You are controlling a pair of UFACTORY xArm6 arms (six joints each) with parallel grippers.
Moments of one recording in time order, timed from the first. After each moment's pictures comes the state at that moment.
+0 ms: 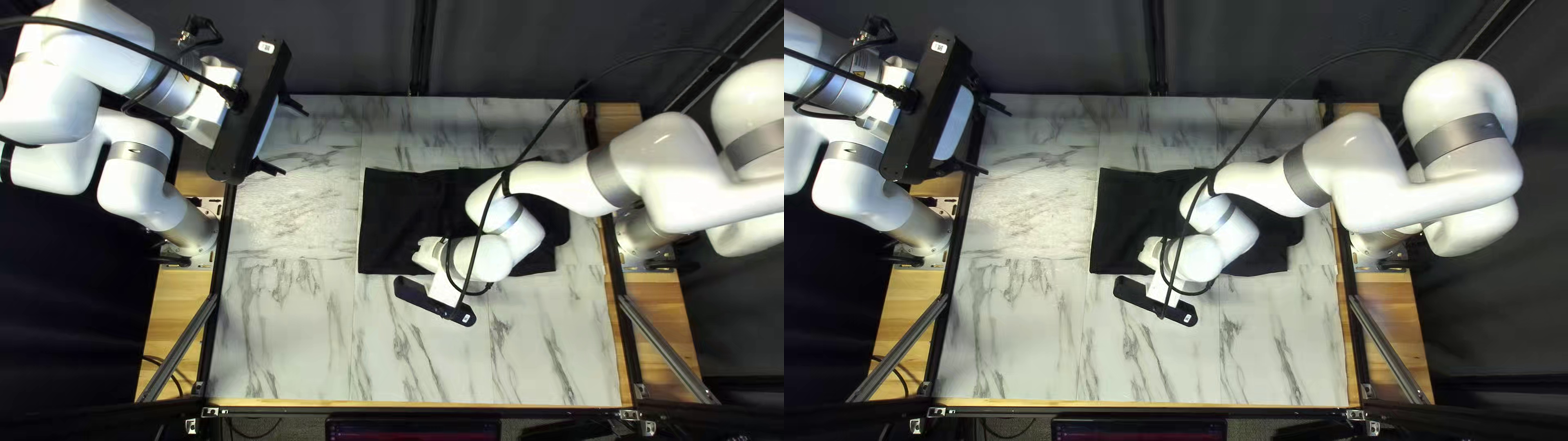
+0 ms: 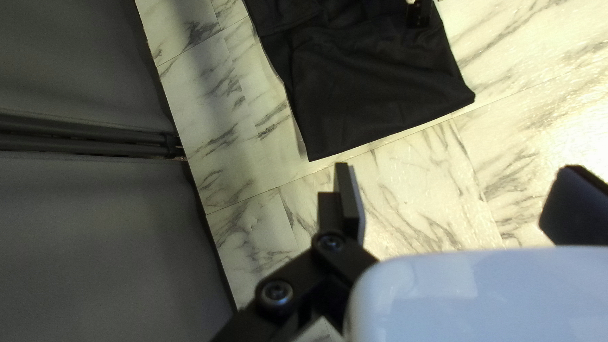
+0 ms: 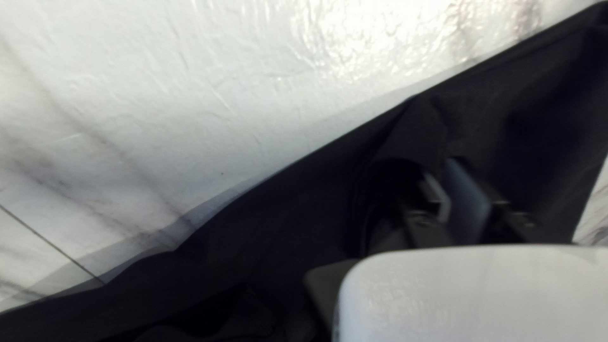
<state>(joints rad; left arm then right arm) -0.05 -1.01 -0.73 0.09 1.17 0.38 0.24 0.28 -0.91 -0.76 0.48 -0.34</state>
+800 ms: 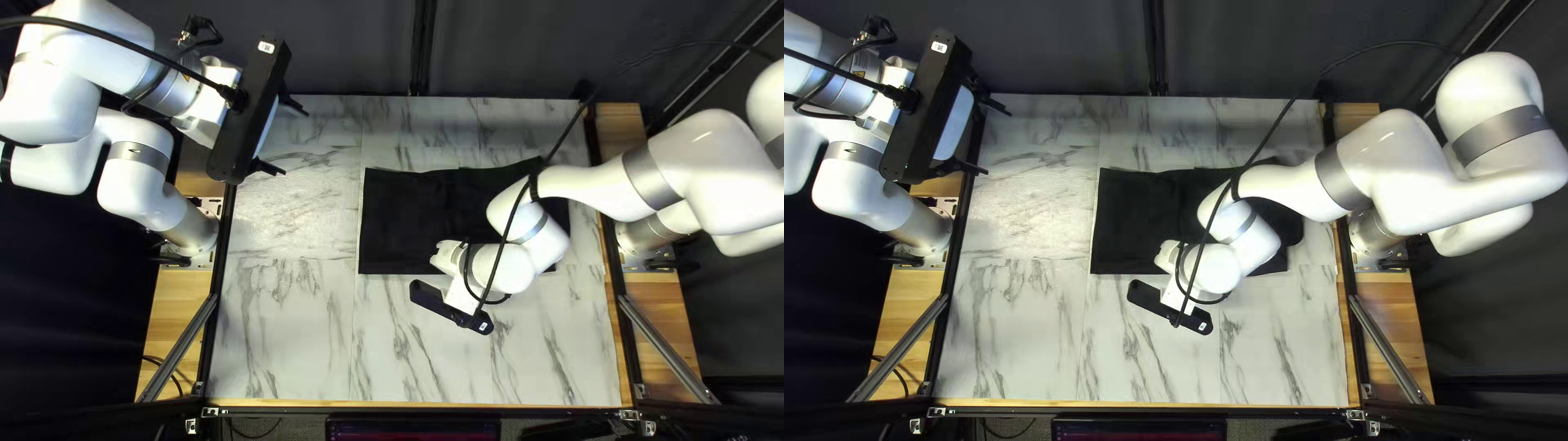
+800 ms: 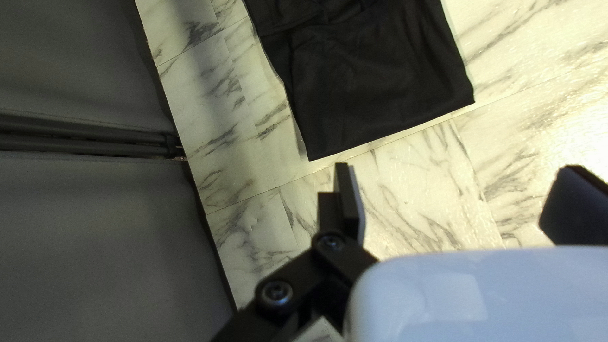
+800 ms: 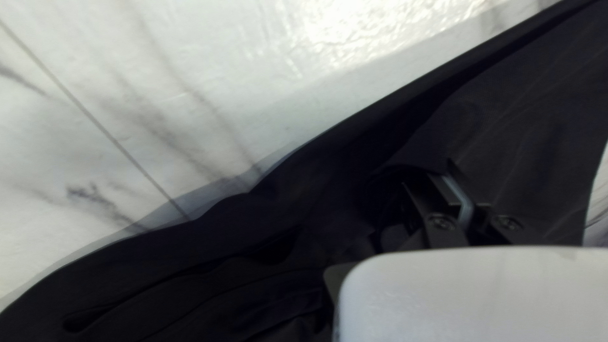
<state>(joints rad) -0.05 -1.01 -0.73 0.09 1.17 0.38 0.30 0.18 -0.82 -0.69 0.58 -0.32</state>
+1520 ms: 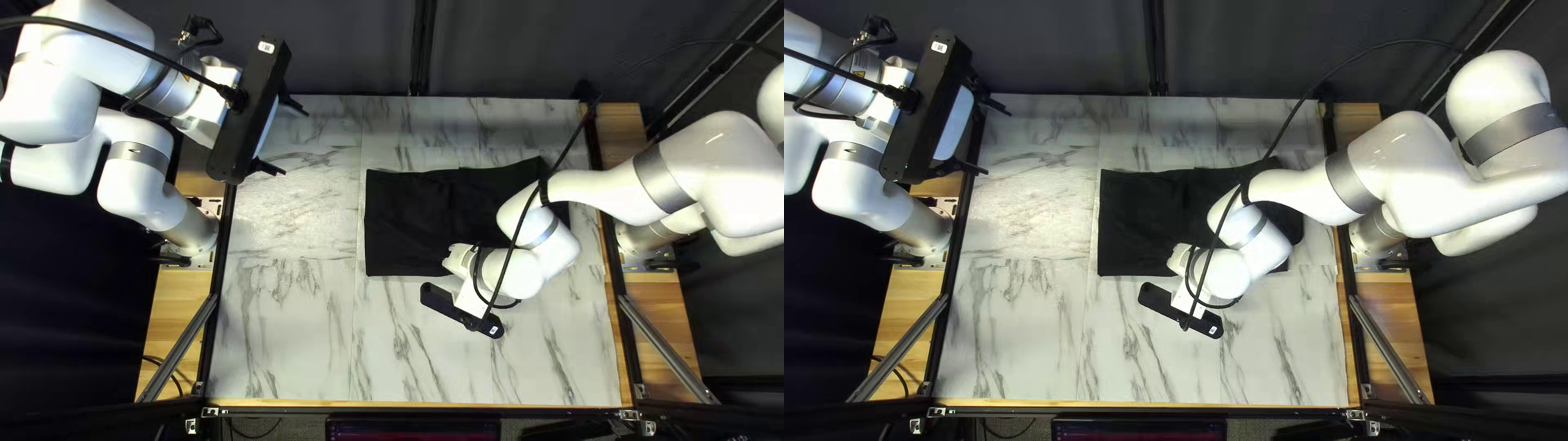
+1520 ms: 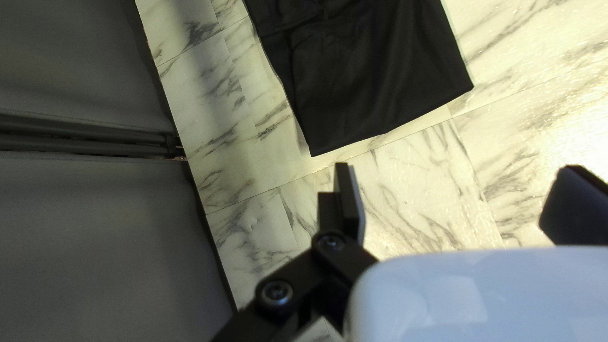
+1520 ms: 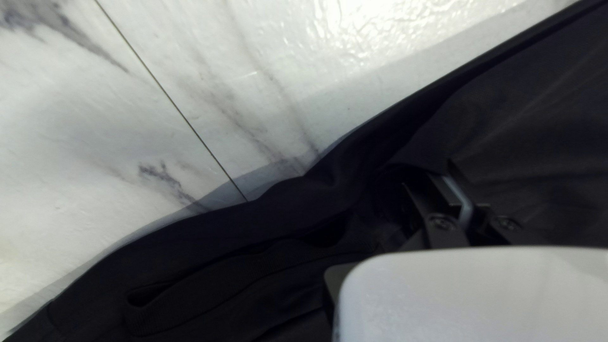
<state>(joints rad) -0.05 -1.01 -0.73 0.09 1.17 0.38 0.32 0.18 -0.81 -0.64 0.60 -0.34</state>
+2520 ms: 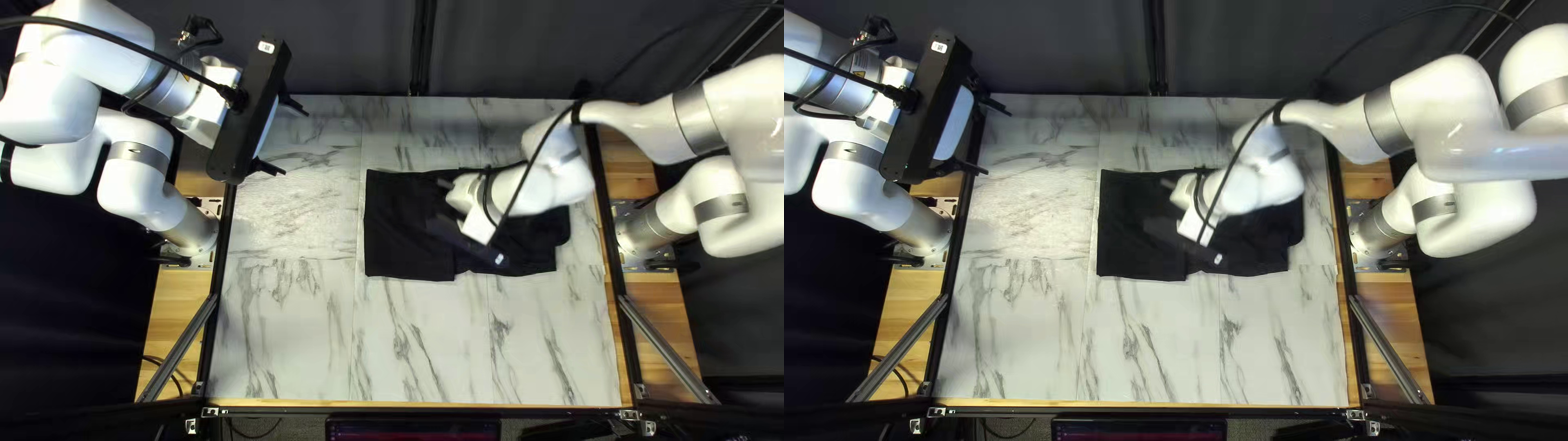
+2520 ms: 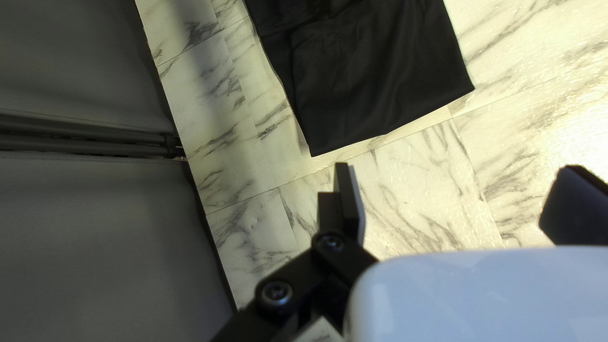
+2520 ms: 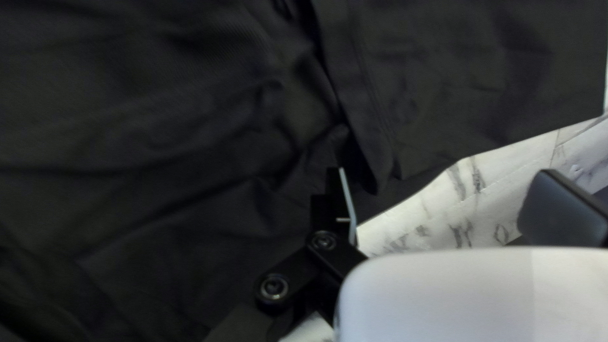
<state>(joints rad) -0.05 -1.01 -0.73 0.09 1.17 0.38 -0.07 -0.06 -0.66 -0.66 0.47 -0.69</state>
